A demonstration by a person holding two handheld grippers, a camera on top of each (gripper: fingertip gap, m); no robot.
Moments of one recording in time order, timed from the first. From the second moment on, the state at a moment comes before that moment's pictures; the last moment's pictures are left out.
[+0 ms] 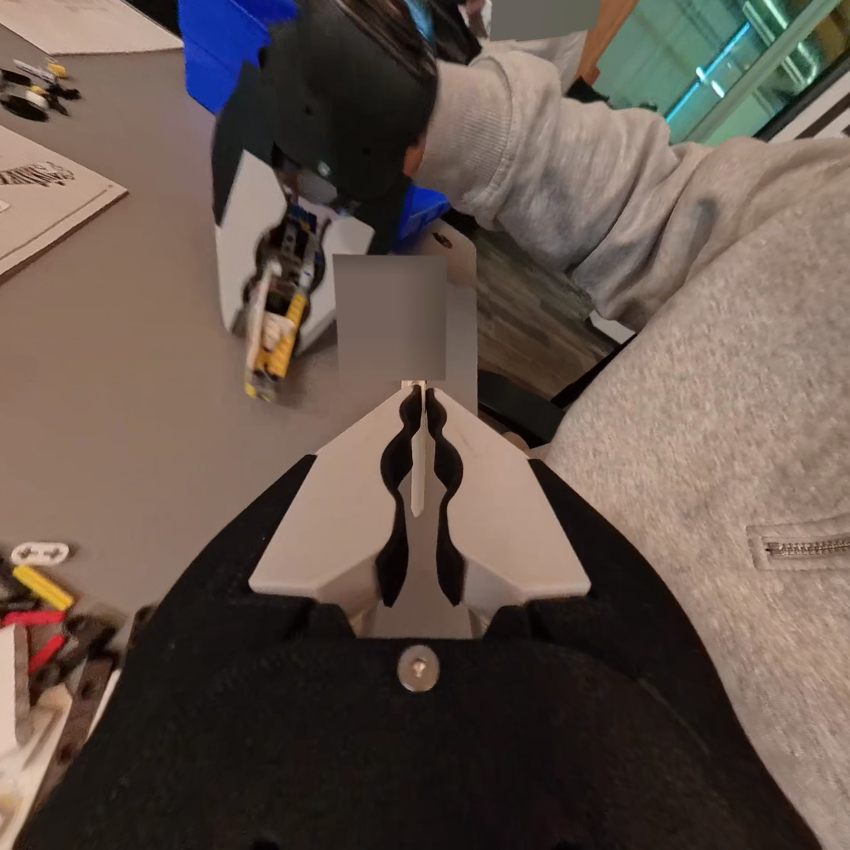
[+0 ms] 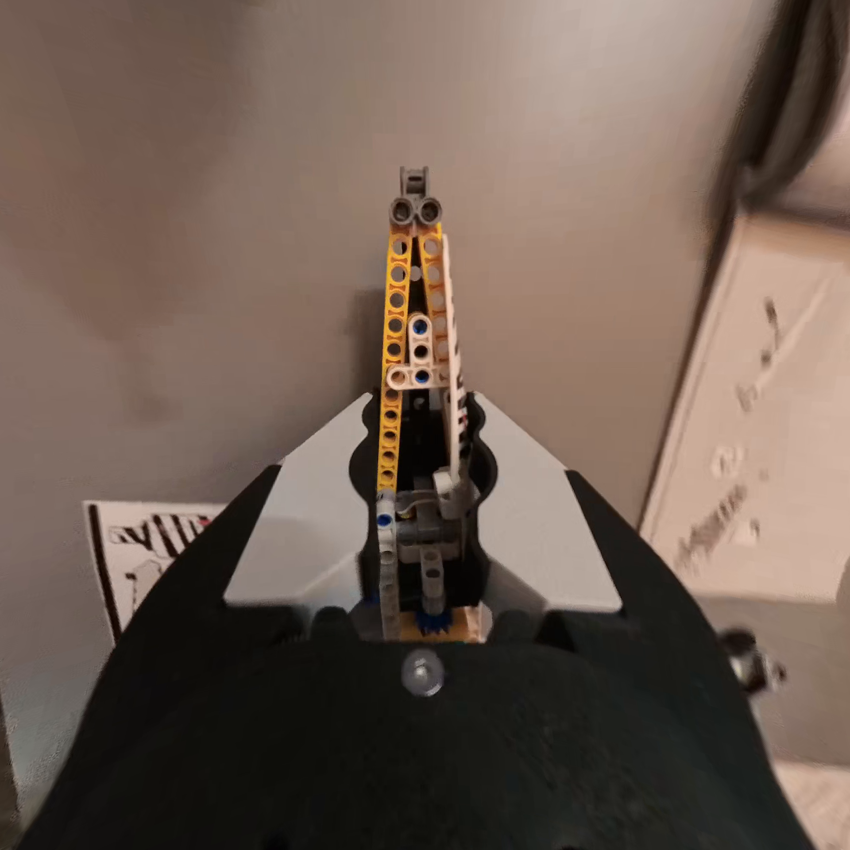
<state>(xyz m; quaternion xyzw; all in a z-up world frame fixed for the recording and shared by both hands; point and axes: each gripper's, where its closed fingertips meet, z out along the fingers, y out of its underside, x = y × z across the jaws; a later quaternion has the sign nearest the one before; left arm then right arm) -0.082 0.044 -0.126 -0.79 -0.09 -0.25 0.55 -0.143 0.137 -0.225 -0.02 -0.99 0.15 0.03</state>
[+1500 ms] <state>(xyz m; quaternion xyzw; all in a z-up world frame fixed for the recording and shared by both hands) -0.079 0.078 -0.168 -0.91 -0.12 -0.24 0.32 -0.080 0.056 -0.182 -0.64 -0.45 0.62 0.08</state>
